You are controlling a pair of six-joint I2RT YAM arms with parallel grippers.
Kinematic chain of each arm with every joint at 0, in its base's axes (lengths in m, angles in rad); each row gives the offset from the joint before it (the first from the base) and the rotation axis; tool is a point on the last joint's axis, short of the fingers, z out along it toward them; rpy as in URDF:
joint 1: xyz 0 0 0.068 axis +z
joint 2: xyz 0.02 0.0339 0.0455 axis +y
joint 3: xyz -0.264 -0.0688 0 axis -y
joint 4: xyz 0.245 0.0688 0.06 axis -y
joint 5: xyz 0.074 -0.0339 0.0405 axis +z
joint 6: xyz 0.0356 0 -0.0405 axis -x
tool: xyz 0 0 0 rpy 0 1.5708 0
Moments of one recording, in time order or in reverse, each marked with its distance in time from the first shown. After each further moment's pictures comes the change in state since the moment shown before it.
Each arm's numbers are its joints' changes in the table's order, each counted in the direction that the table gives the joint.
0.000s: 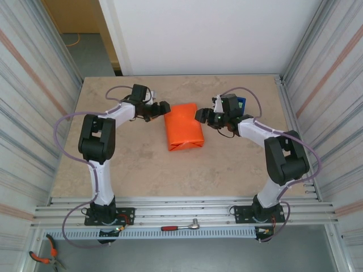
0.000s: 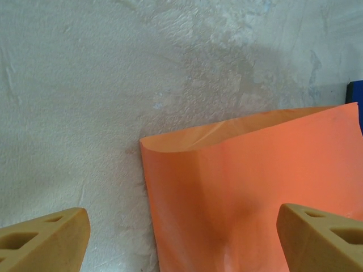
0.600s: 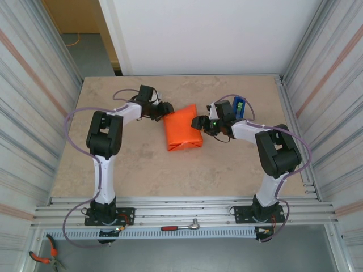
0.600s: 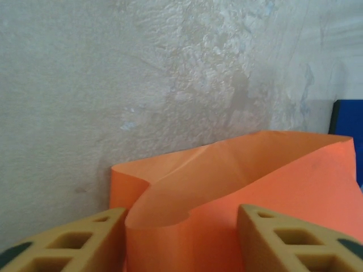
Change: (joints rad) left arm -0.042 0.117 0.078 0.072 -0.048 0.143; right arm 0.034 0.094 -0.024 0.040 0.013 -0.011
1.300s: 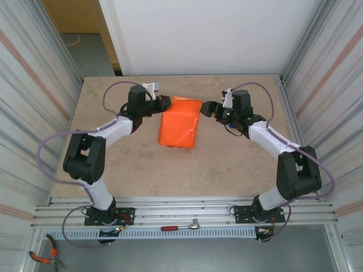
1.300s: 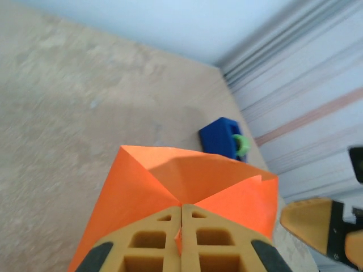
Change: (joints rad) left arm -0.067 -0.459 -0.436 0.547 0.033 -0.056; right arm -0.082 -0.307 0.000 -0.083 -0.034 0.001
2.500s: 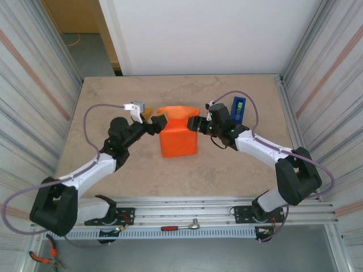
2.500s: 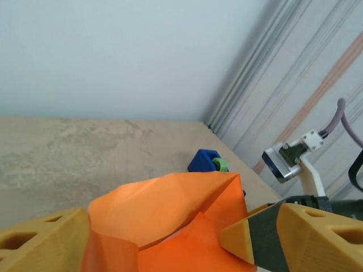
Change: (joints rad) left arm -0.068 -0.542 -0.517 0.277 0.216 -0.172; right arm 0.265 -0.012 -0.080 -0.014 -0.385 0.026
